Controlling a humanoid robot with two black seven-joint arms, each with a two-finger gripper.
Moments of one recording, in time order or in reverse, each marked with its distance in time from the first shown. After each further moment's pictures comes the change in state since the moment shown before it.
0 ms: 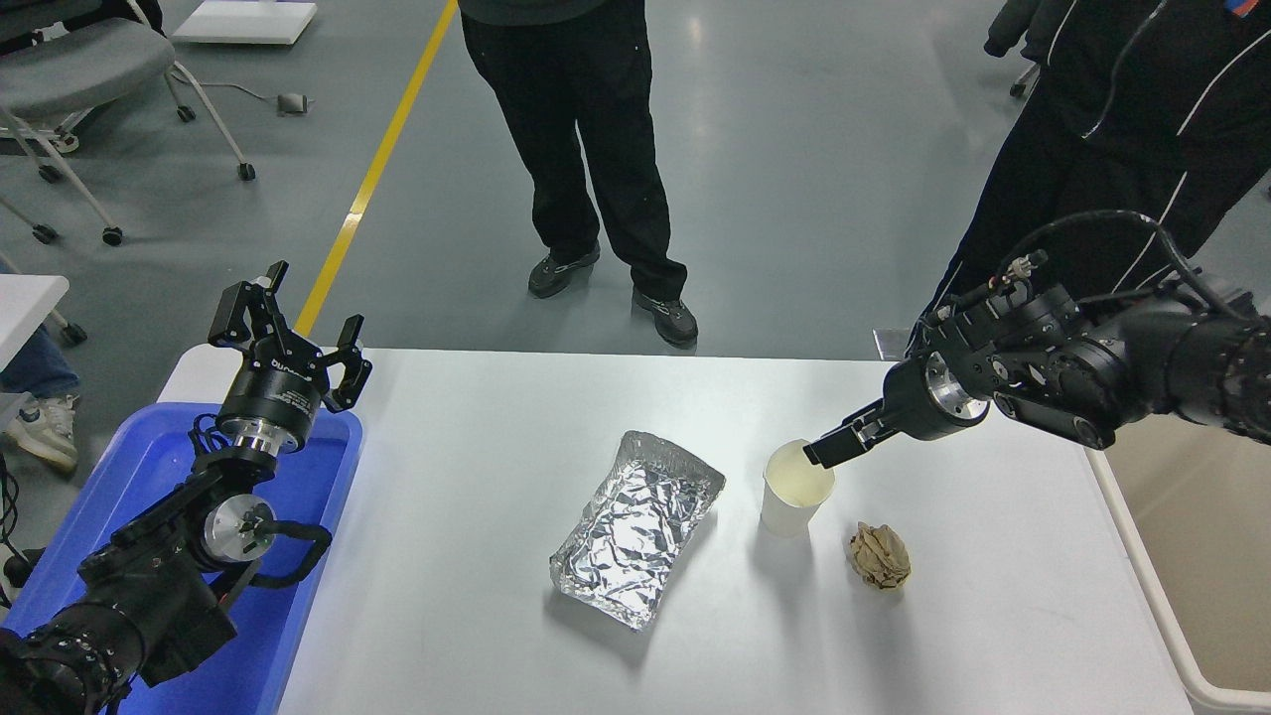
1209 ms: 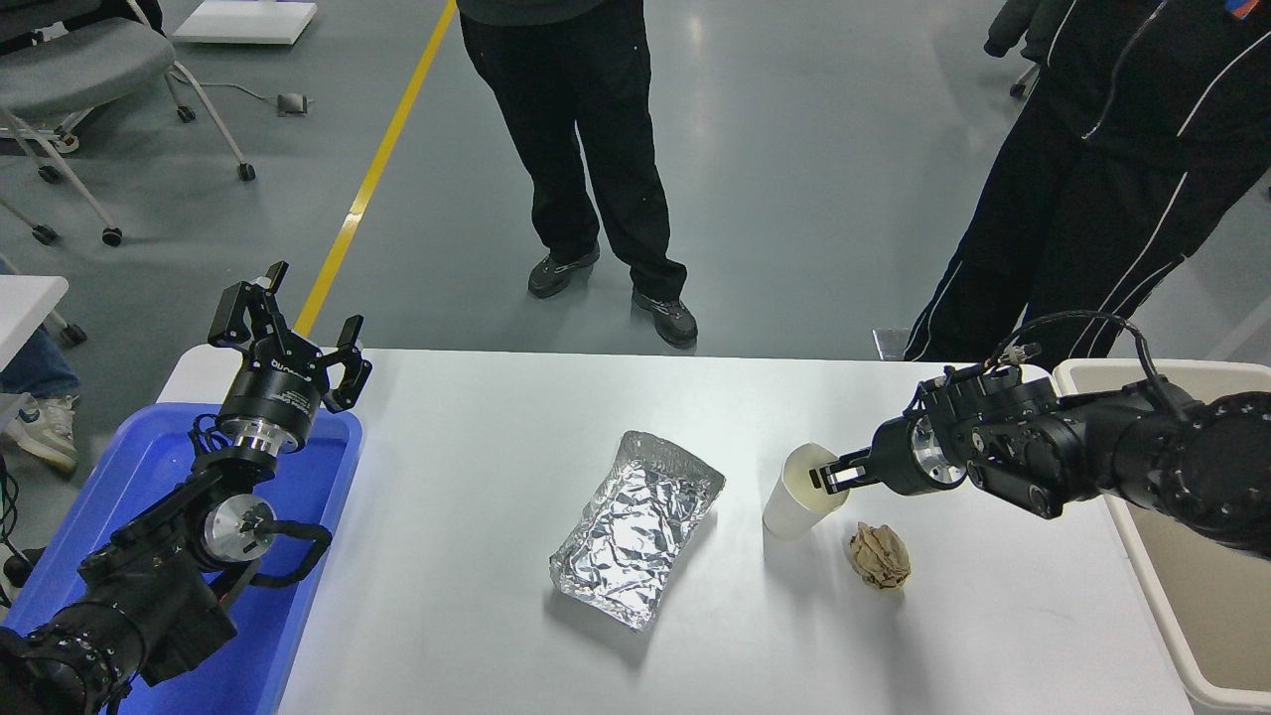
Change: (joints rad) left arm 0.000 0.000 0.000 0.000 0.000 0.000 0.000; right arm -0.153 0.035 -0.002 -0.100 0.106 -0.057 -0.023
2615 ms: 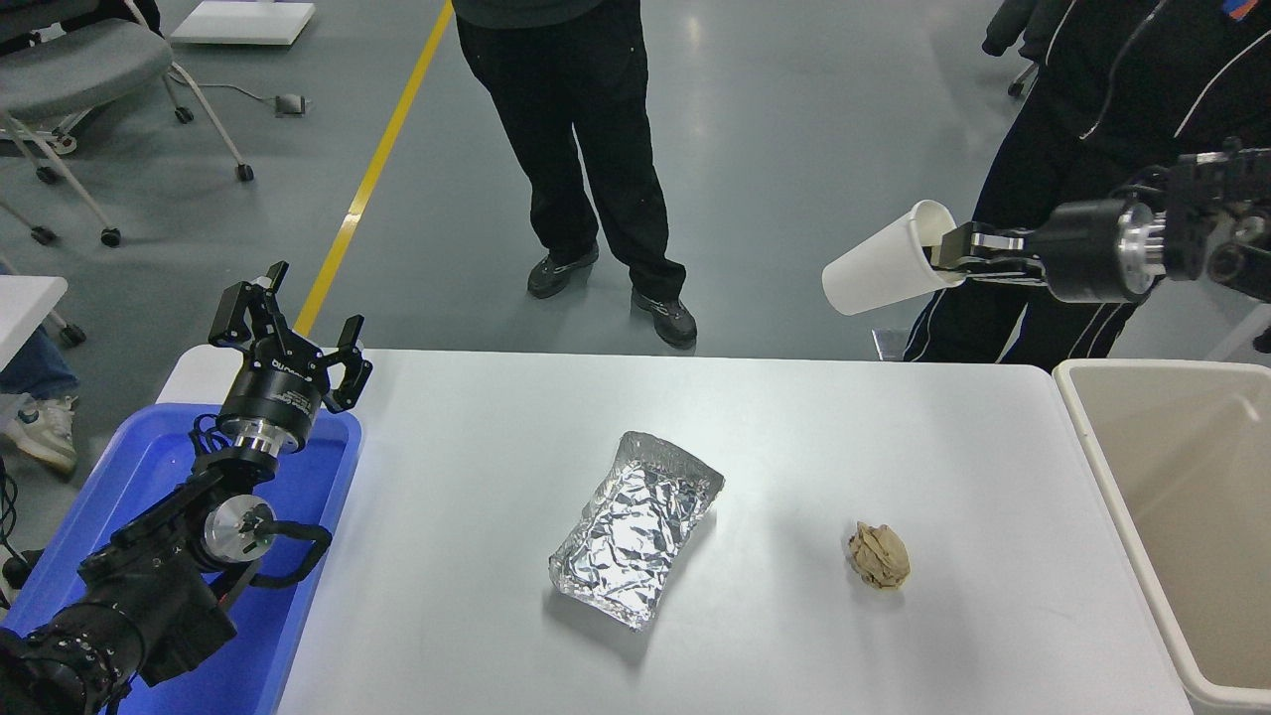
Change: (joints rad) left arm 0.000 0.000 0.000 0.000 0.000 0.000 0.000; right arm 0.358 -0.557 0.369 0.307 0.011 0.208 0.087
